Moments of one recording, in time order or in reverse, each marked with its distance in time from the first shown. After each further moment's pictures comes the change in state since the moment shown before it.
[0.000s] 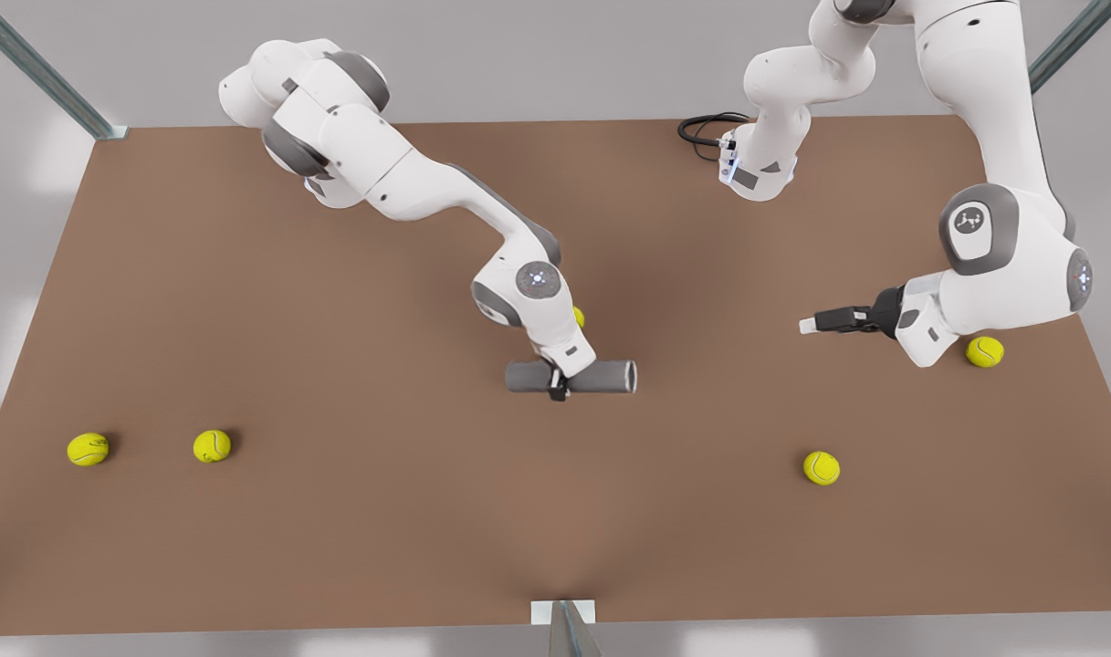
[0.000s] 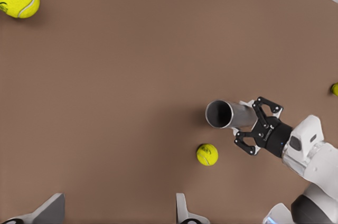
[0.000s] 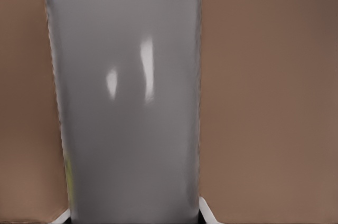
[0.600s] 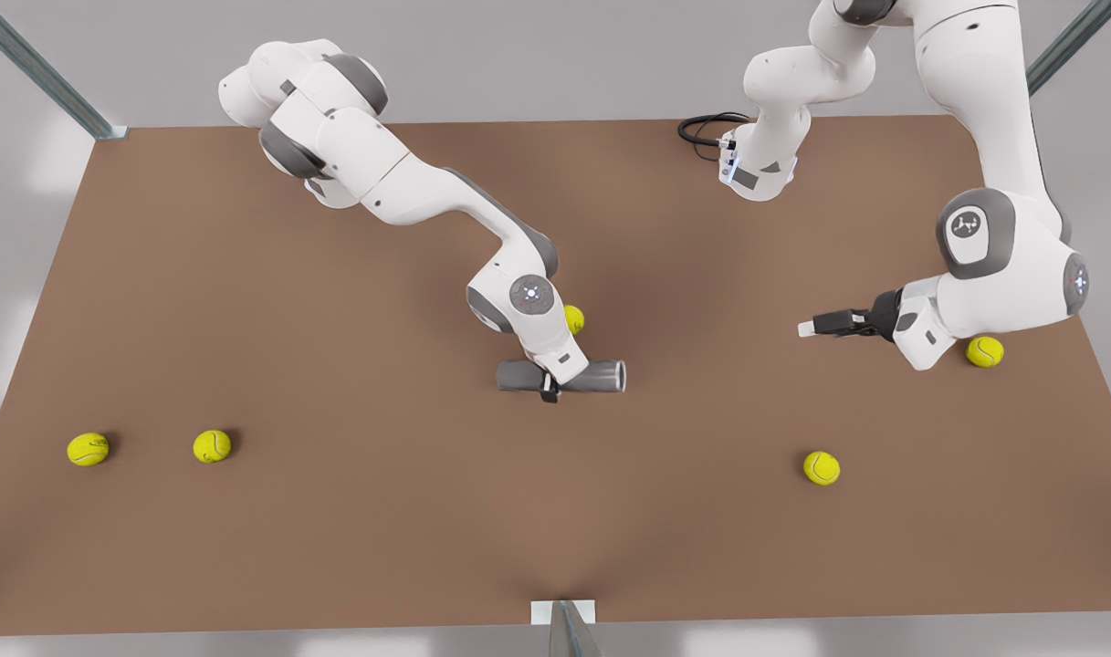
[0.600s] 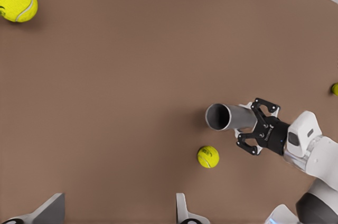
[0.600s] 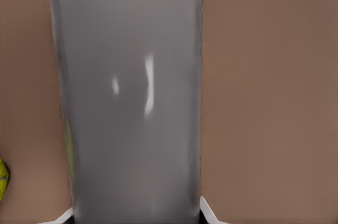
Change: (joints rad) left arm -0.003 0.009 0.002 -0.002 -0.001 0.014 0.015; right arm -0.019 -0.014 -0.001 -0.003 0.122 -0.073 -0.104
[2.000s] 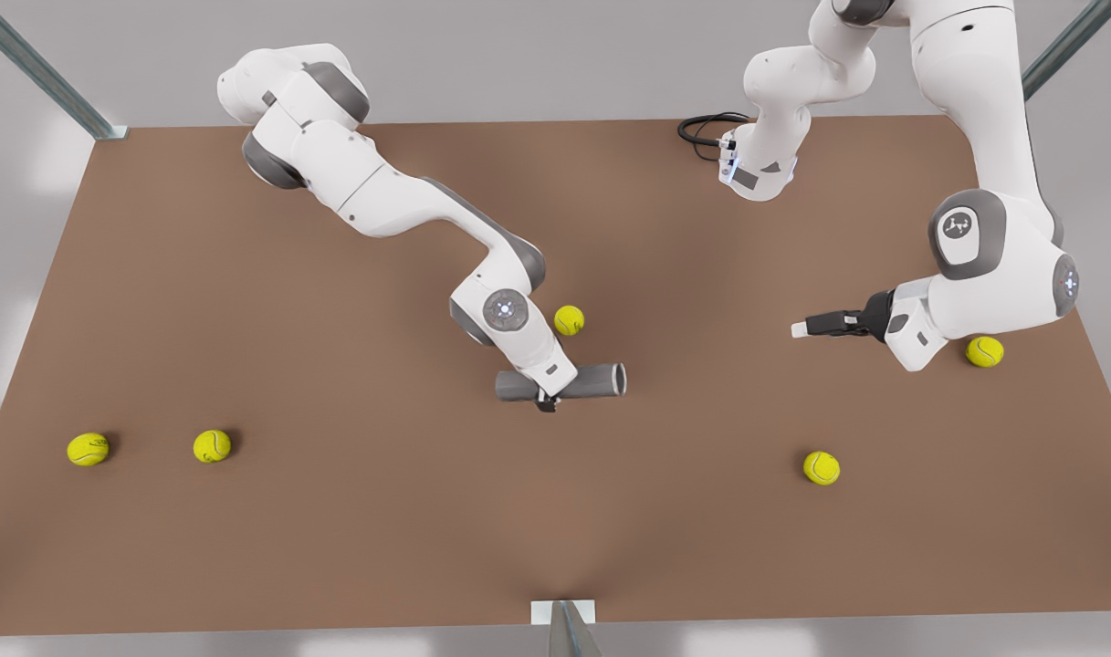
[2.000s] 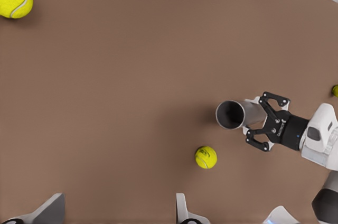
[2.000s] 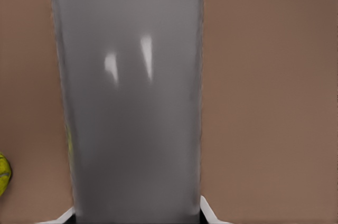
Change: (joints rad) left arm -0.019 0.002 0.000 0.000 -0.001 0.009 -0.029; right arm -0.144 0.025 0.143 0.011 0.012 0.026 -0.118
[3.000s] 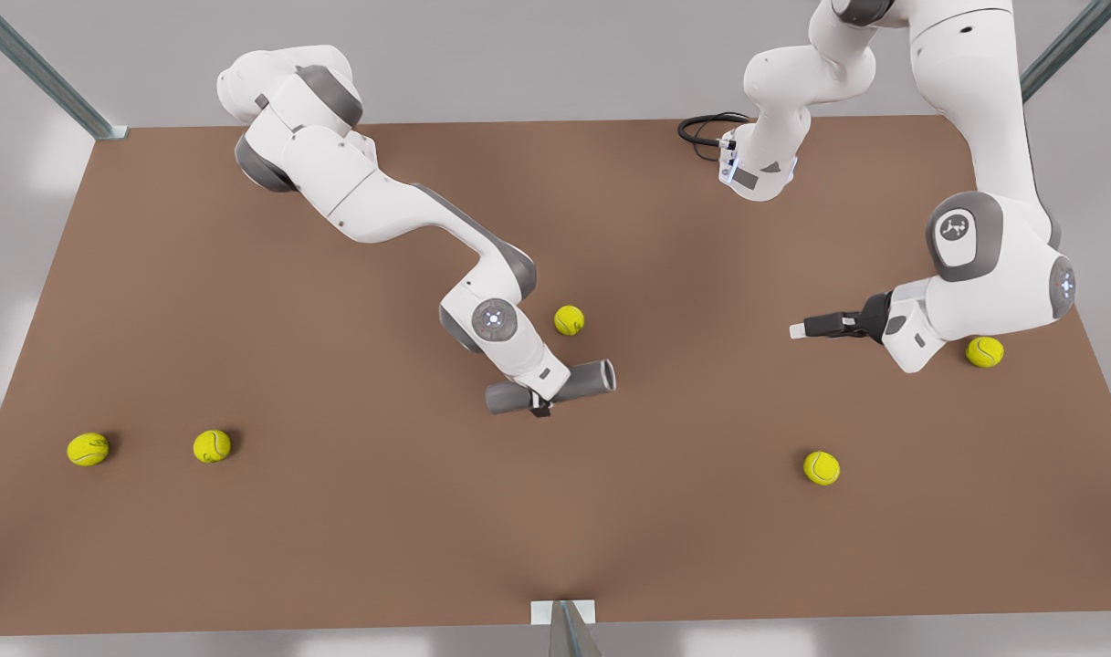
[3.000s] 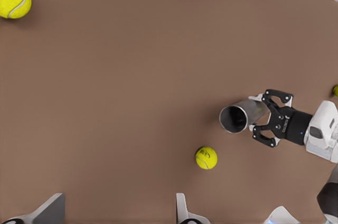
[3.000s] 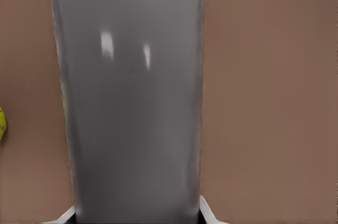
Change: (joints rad) left arm -0.006 0.005 0.000 -0.003 0.000 0.006 0.002; right arm -0.043 0.007 0.023 -0.012 -0.011 -0.015 -0.182
